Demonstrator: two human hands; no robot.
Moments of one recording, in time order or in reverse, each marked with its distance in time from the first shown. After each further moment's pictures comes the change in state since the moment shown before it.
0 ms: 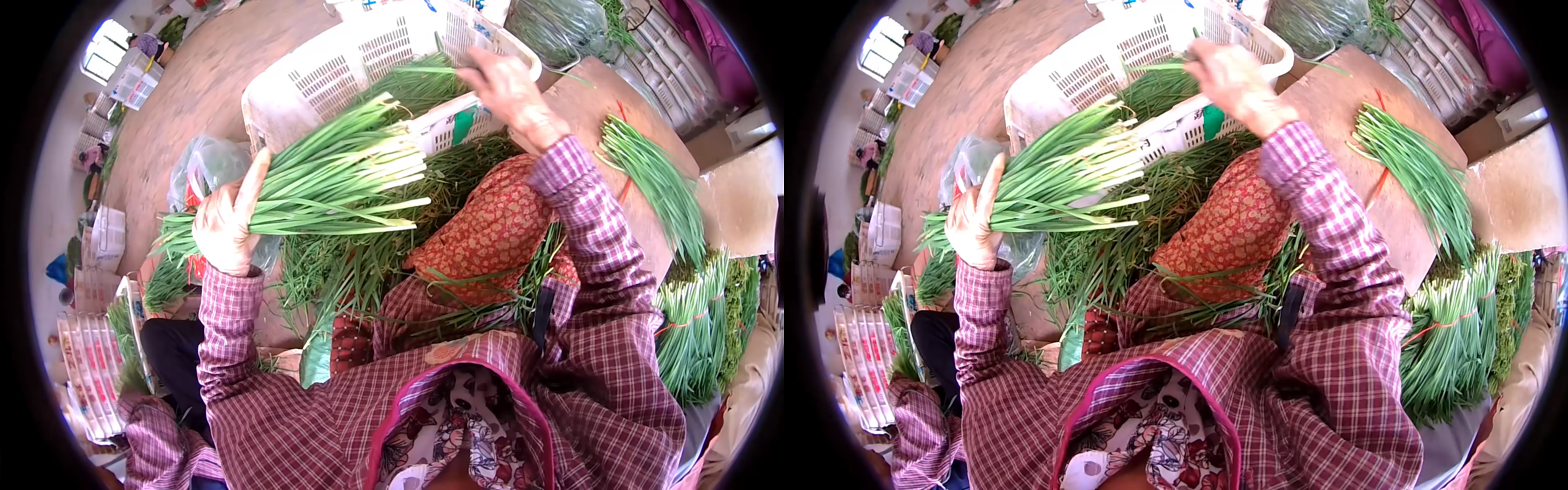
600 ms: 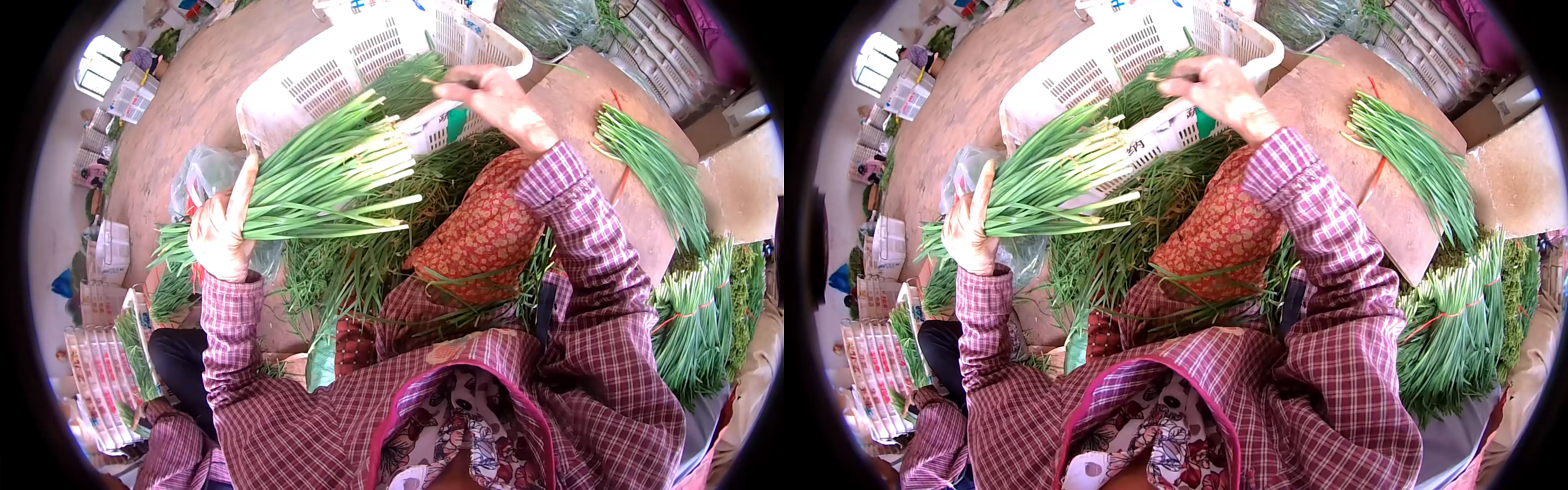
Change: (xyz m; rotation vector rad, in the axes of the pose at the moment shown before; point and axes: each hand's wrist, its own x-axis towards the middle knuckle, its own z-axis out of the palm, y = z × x) left_hand 0.004 0.002 -0.001 -0.040 0.038 -0.008; right_hand -0.018 -0.008 -0.001 0.572 -0.143 0.210
